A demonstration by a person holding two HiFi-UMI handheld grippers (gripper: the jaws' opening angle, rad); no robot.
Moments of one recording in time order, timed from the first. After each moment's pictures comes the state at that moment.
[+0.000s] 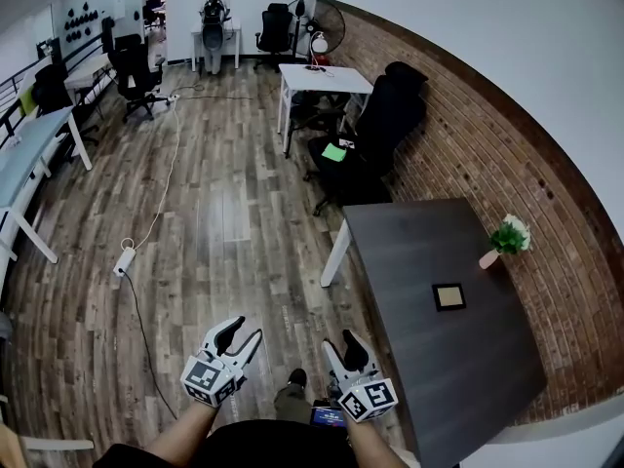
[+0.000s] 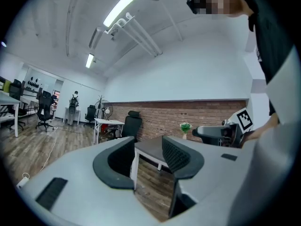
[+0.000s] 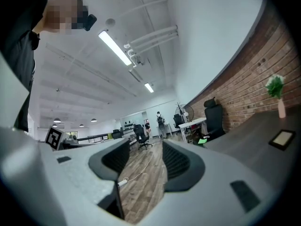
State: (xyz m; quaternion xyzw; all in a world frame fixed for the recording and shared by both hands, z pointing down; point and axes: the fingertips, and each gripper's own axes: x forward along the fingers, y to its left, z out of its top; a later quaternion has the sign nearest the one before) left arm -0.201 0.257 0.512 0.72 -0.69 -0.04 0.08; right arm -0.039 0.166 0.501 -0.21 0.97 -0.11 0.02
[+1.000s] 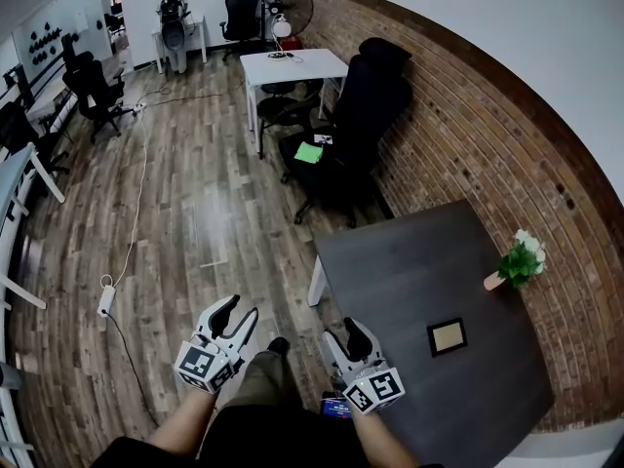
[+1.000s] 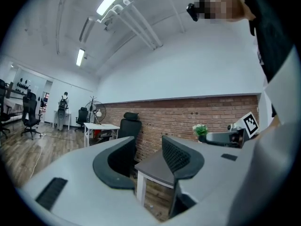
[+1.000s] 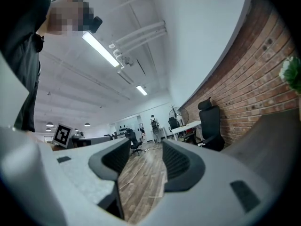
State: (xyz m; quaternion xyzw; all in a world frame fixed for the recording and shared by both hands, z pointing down) left arm -0.283 -0.058 0.487 0.74 -0.67 -0.03 0.05; right arm -0.101 -0.120 0.502 -0.22 0.97 -0.12 0.04
